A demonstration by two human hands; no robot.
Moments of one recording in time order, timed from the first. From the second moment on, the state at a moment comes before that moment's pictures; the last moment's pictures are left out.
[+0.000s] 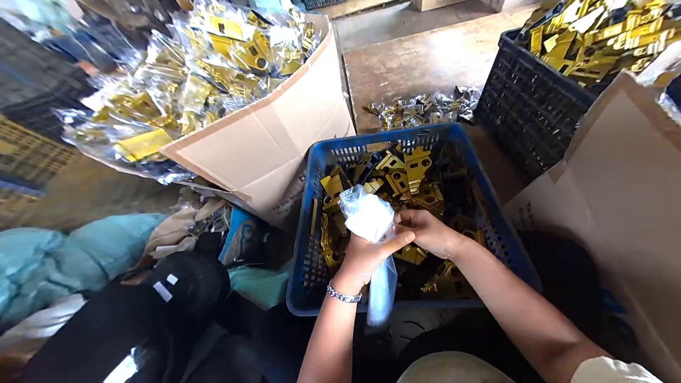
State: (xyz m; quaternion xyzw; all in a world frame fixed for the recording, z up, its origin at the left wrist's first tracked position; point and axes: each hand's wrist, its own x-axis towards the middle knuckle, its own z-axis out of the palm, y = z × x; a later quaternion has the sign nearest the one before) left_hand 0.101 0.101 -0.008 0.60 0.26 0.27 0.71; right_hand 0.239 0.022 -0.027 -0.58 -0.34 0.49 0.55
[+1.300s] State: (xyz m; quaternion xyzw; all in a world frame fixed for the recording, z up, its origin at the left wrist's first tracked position) left_hand 0.063 0.217 -0.086 0.62 0.32 0.42 0.58; right_hand 0.299 0.152 -0.097 -0.81 -0.40 0.37 0.21
